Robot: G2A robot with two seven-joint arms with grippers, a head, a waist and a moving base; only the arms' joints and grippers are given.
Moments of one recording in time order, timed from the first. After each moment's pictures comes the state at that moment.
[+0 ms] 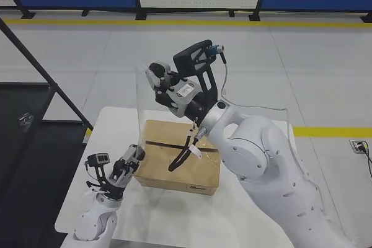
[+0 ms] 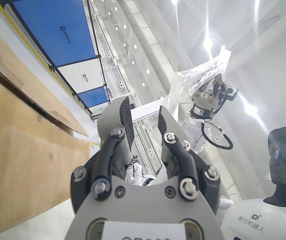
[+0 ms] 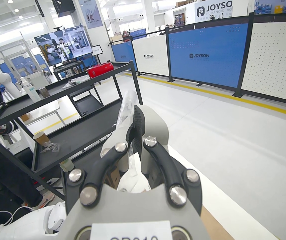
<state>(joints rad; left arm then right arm) 1.24 -1.23 -1.41 -1.49 -0.51 -0.69 -0.49 -0.45 -1.45 0.97 -1.71 -0.73 -0.02 0.47</state>
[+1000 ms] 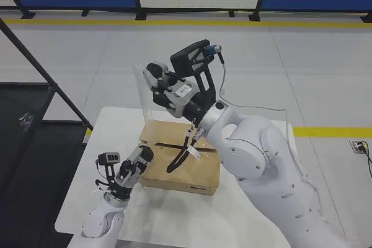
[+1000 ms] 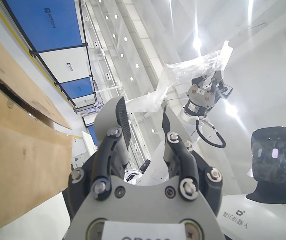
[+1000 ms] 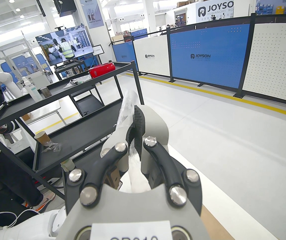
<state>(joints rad) 1.20 -1.25 -1.34 -1.46 -0.63 -0.68 -0.58 -0.45 -1.47 0.98 -1.72 -0.75 -0.03 0.49</state>
